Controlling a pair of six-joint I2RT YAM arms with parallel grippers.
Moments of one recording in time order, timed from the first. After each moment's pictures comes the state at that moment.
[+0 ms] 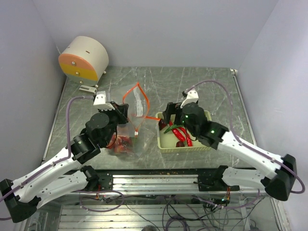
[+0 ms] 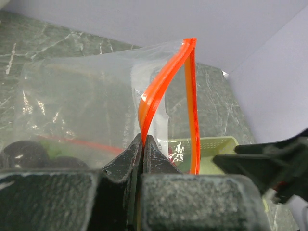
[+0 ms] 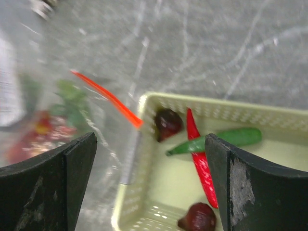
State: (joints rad) left arm -0.87 0.77 0.78 -0.08 -0.61 -0.53; right arm 0.89 1.06 0.92 -0.23 0.46 0.43
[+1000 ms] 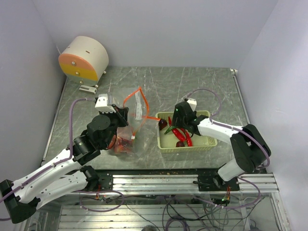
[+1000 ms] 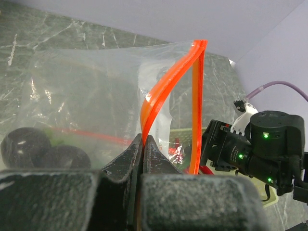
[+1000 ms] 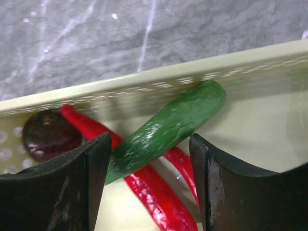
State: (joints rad) left arm -0.87 0.74 0.73 -0.10 -0.60 -0.52; right arm 0.62 1.52 0.81 -0.17 0.37 0.65
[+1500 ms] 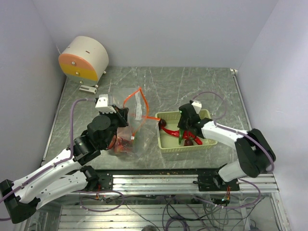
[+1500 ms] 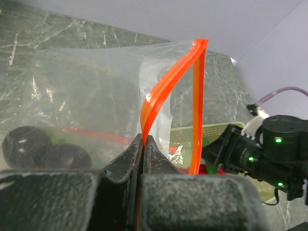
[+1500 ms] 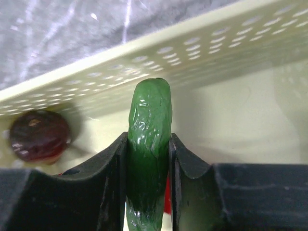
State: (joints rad) left arm -0.87 0.74 0.73 -0.10 -0.60 -0.52; right arm 0.58 1.50 0.73 -0.14 0.37 0.72
